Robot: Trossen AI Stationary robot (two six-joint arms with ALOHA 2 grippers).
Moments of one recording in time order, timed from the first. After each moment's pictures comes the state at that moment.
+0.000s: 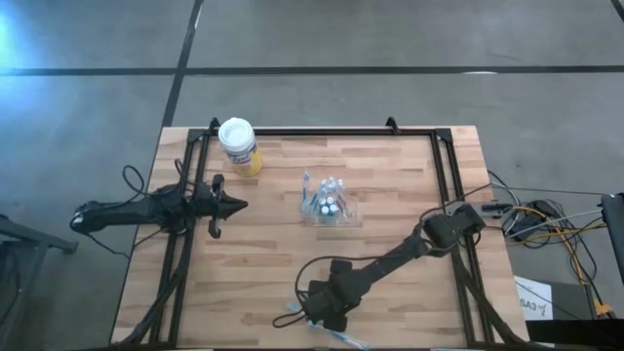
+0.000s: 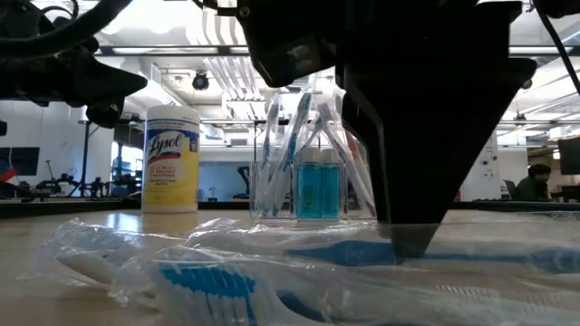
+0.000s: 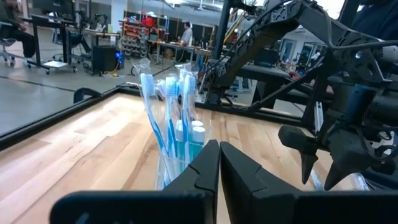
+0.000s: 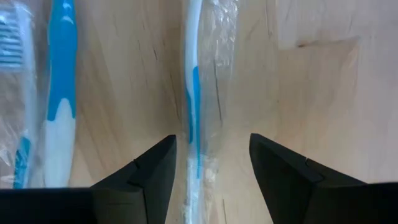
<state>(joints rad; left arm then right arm) 0.04 0.06 0.01 0.02 -0.04 -0.18 0.50 2.35 1.96 -1.09 0.05 0.70</state>
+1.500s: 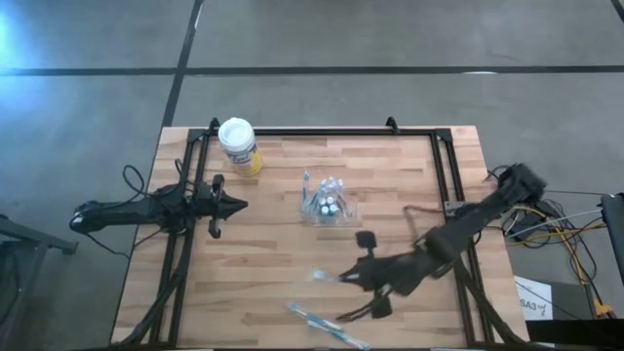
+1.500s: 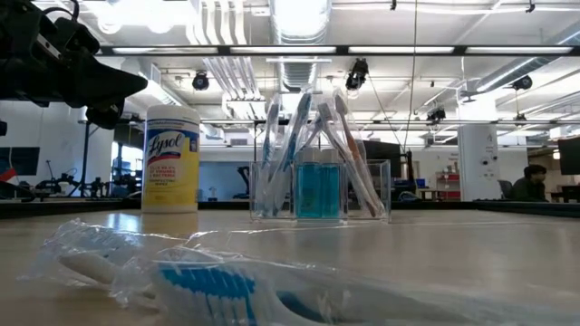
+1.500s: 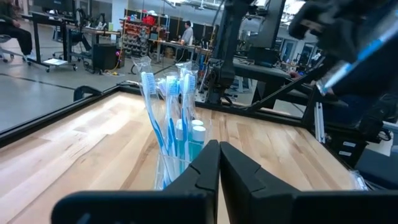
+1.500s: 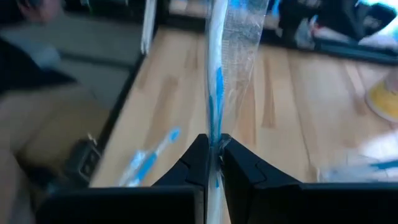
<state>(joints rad) 0.04 0.07 0.01 0.02 -0.04 -0.19 0.60 1.55 1.34 -0.44 0.40 0.24</state>
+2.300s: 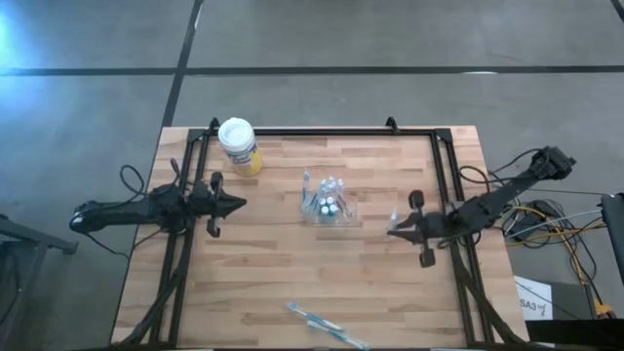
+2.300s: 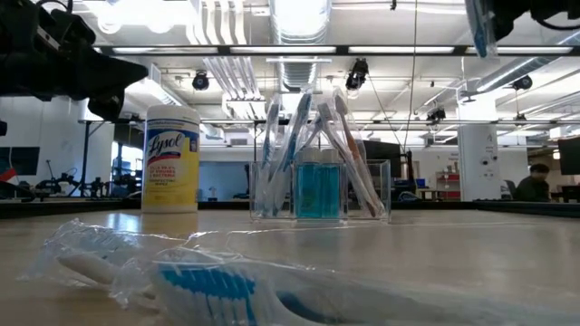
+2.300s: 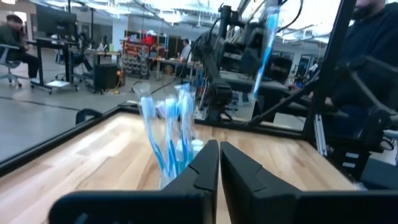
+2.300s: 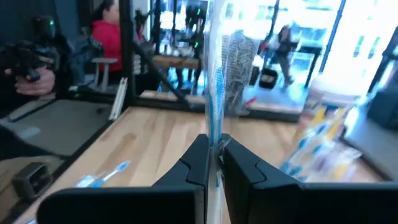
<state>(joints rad) 0.04 0.07 0.01 0.10 -0.04 -0.15 0.55 0.66 0.34 0.28 0.47 -0.02</state>
